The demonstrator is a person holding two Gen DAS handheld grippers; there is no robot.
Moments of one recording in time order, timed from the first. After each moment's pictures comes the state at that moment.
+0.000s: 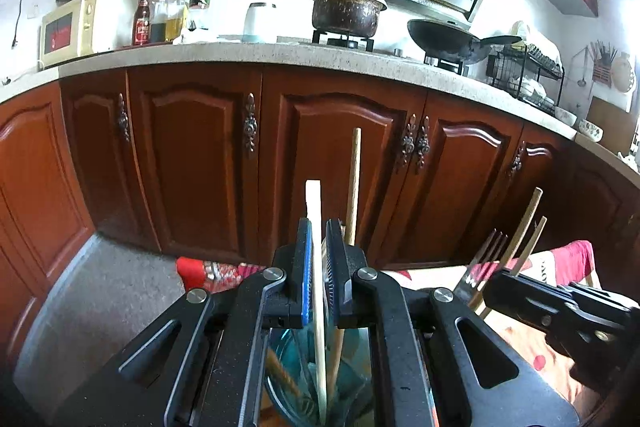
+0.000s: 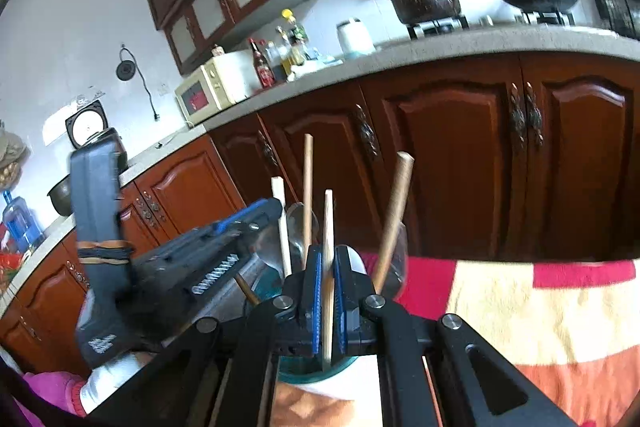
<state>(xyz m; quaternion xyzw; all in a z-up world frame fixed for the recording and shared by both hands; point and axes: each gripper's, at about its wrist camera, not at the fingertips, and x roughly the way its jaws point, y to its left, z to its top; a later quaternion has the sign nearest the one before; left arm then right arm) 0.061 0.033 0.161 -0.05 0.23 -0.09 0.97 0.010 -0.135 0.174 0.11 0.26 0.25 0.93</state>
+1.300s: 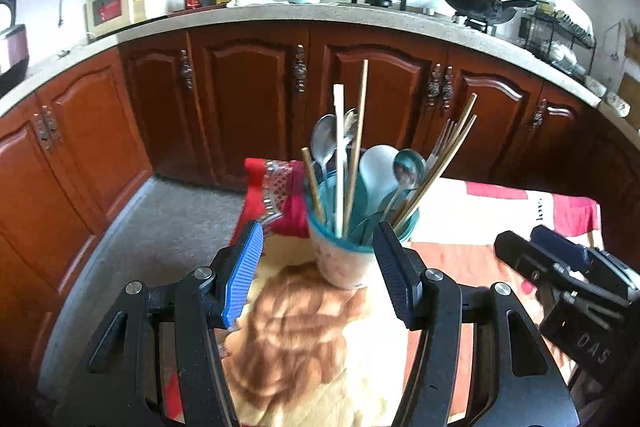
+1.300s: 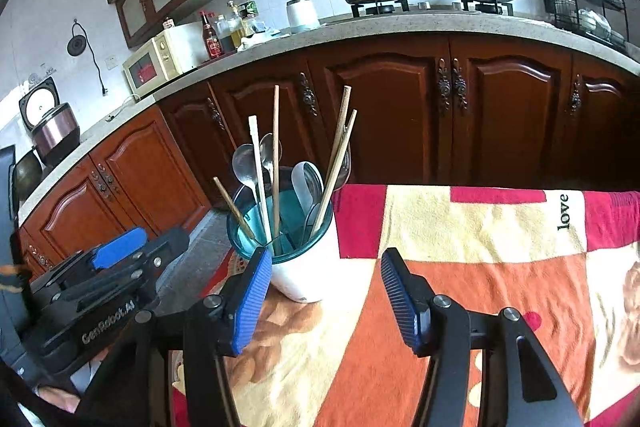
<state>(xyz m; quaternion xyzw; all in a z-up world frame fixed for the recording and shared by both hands) -0.075 0.031 0.172 -0.02 0.32 0.00 0.95 -0.091 -0.148 0.190 0.07 0.32 0.13 0.94</state>
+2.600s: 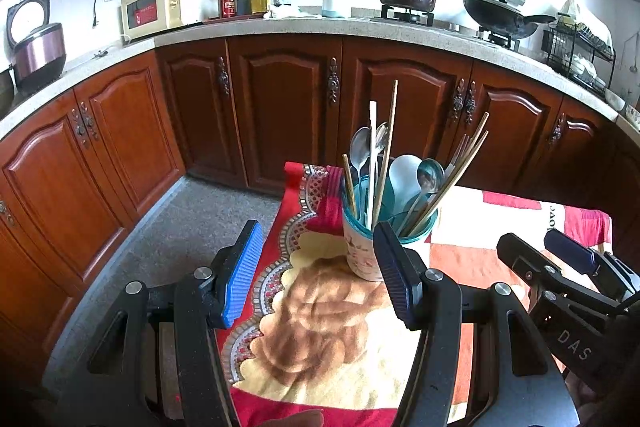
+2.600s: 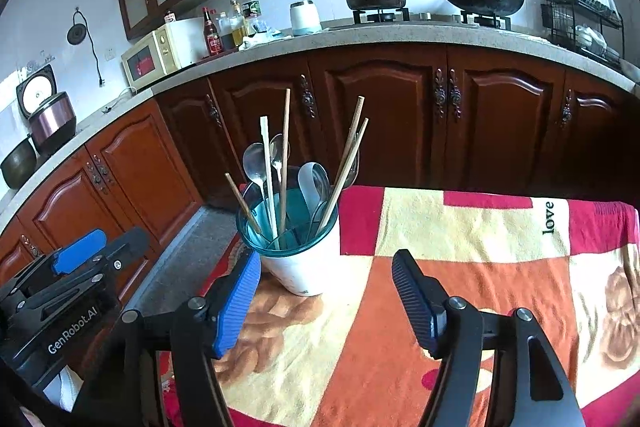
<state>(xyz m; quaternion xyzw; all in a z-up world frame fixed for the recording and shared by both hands) -0.111 0.046 0.194 -0.03 0.30 0.05 0.95 -0.109 -0.133 0.206 0.04 0.32 0.11 0.94</state>
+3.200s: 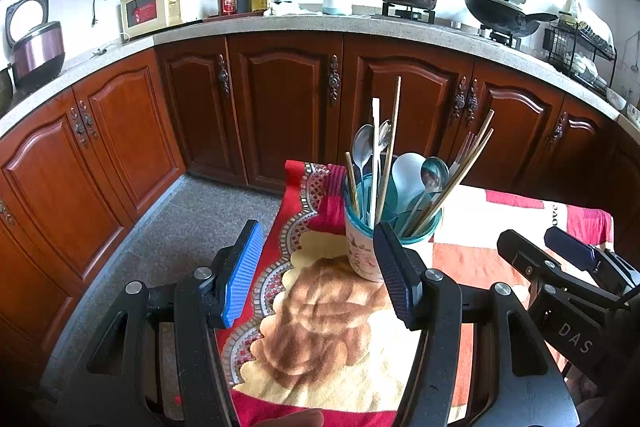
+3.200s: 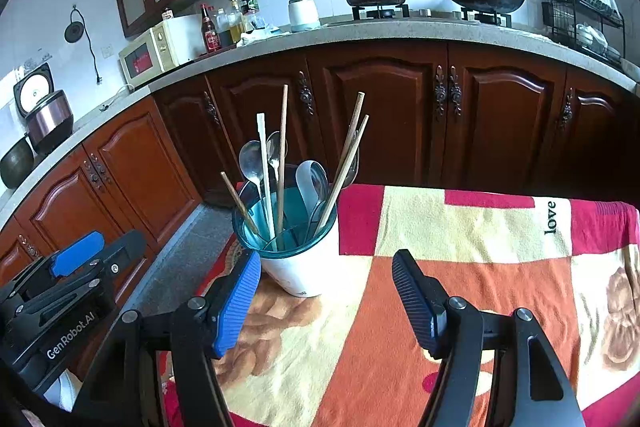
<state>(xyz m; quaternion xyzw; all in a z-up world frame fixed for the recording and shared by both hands) -0.108 0.047 0.191 -0.03 0.31 0.05 0.95 -0.103 -0.131 0.201 0.04 0.32 0.11 0.94</state>
